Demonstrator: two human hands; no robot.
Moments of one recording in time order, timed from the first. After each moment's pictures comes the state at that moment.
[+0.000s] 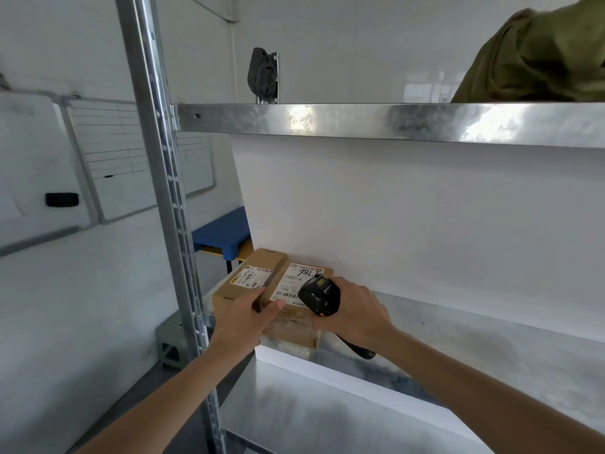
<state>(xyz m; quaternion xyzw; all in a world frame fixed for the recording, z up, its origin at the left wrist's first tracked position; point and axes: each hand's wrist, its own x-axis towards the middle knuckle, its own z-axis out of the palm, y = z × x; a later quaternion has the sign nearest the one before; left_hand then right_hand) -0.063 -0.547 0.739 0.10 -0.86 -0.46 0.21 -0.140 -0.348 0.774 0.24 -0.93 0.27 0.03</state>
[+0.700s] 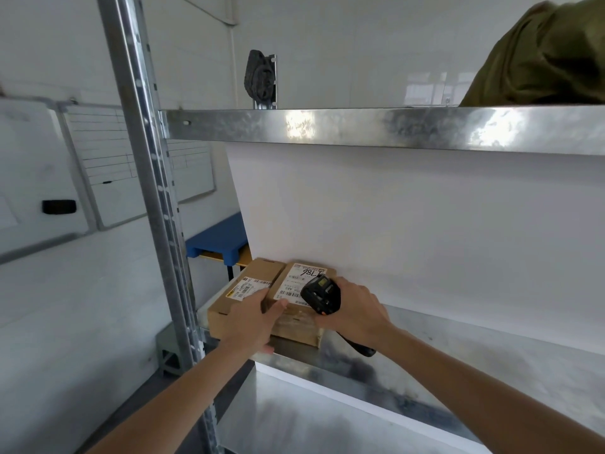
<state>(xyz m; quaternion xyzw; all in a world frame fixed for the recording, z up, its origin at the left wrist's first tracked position) -0.107 -0.549 0.748 0.18 -0.91 -0.35 0.14 -0.183 -0.360 0.774 0.24 -0.93 0.27 0.03</state>
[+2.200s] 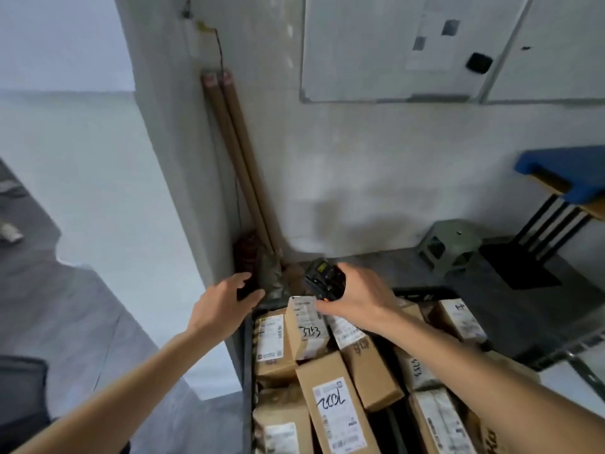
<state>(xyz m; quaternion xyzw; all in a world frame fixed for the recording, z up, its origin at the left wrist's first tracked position) 0.640 -0.798 0.516 0.64 -0.71 -0.24 0.16 0.394 -0.755 0.549 0.64 -0.73 0.14 -0.20</state>
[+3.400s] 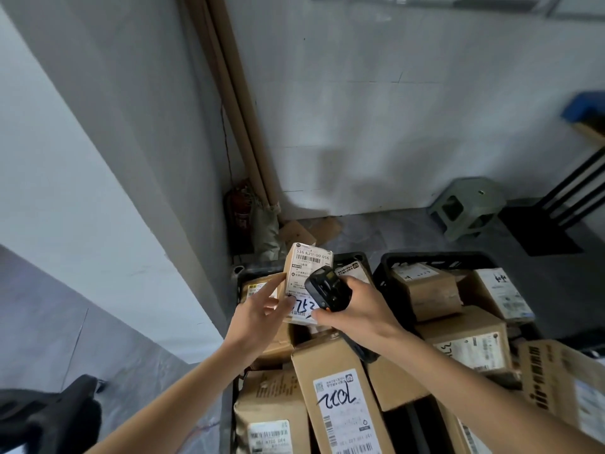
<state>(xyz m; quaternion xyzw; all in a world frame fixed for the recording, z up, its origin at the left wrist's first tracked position) 0.578 -0.814 0.325 0.59 -0.61 -0.47 0.23 0.379 -0.783 0.373 0.52 -0.74 0.18 -0.37</state>
